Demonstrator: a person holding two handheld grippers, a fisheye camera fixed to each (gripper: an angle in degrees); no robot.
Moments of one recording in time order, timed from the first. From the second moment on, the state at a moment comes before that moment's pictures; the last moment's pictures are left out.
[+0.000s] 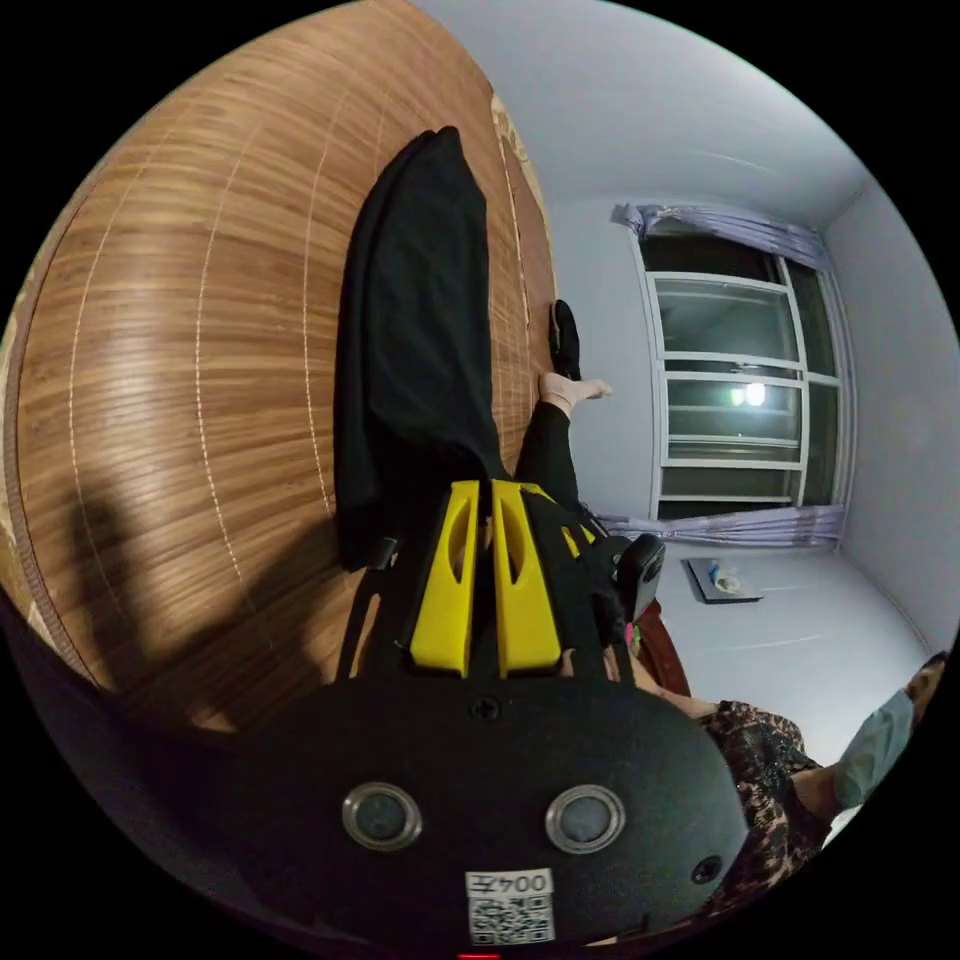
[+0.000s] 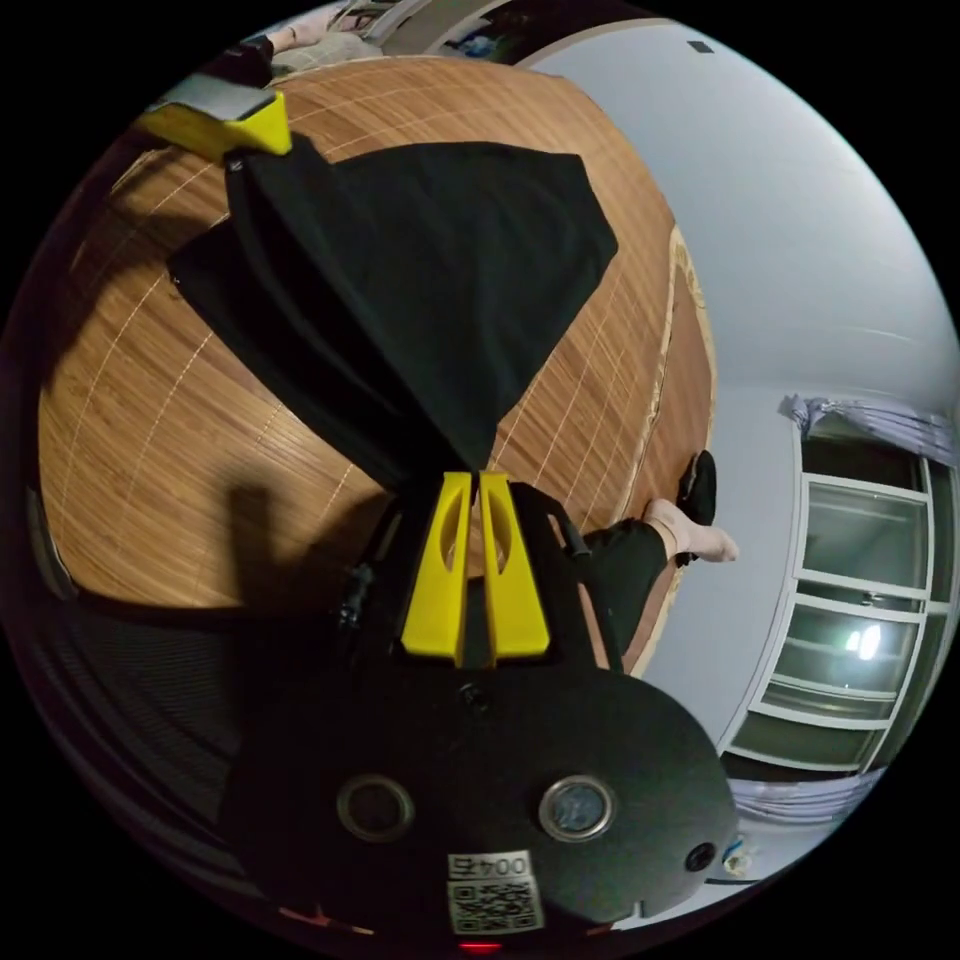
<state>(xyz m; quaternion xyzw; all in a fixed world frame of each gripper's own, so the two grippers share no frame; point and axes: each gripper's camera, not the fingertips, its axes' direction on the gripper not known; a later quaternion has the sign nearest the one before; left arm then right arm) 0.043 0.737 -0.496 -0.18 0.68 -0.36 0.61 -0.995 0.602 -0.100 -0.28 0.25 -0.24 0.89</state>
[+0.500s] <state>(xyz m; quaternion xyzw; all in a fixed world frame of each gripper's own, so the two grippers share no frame) 0.092 0.762 -0.544 -0.19 0.60 -0.30 0.72 -0.994 0.620 -0.061 -0.33 0.24 -0.34 0.85</state>
